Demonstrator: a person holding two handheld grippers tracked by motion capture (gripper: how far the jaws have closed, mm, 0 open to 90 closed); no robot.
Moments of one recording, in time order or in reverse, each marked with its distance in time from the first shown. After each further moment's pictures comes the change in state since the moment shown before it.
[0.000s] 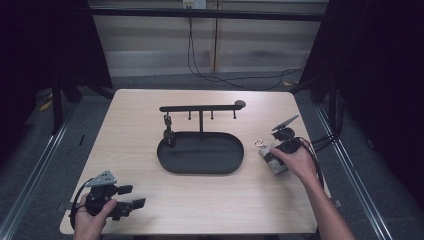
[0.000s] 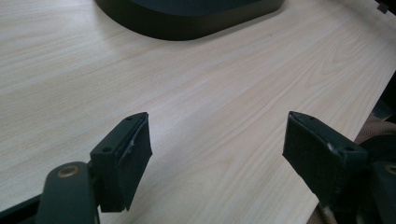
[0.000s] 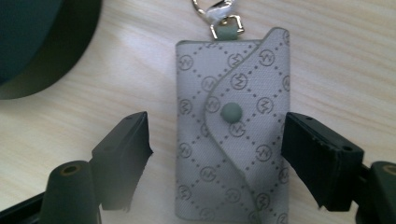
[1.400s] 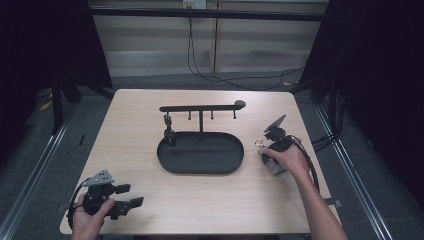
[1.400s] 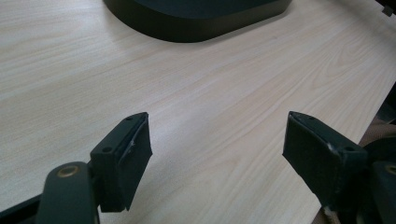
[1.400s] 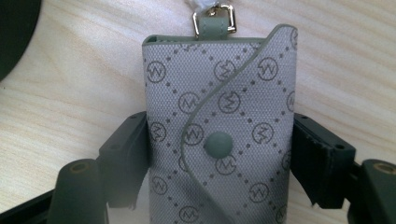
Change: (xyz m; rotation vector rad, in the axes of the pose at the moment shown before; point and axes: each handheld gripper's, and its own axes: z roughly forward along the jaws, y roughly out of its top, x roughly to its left) left arm 0.003 0.000 -0.003 -0.007 0.015 -0.005; right arm 0.003 0.019 0.029 0.134 -0.069 -0.019
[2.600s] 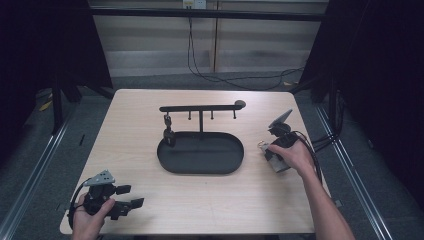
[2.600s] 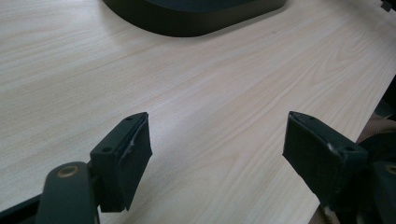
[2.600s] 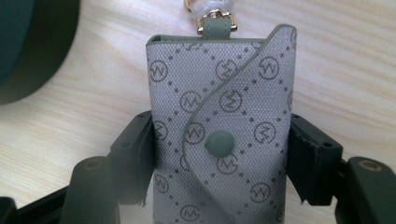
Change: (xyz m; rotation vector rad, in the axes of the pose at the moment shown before) left arm 0.001 -0.001 0.002 0.019 -0.014 -0.003; right arm -0.006 -0.001 -0.026 0.000 0.050 0.049
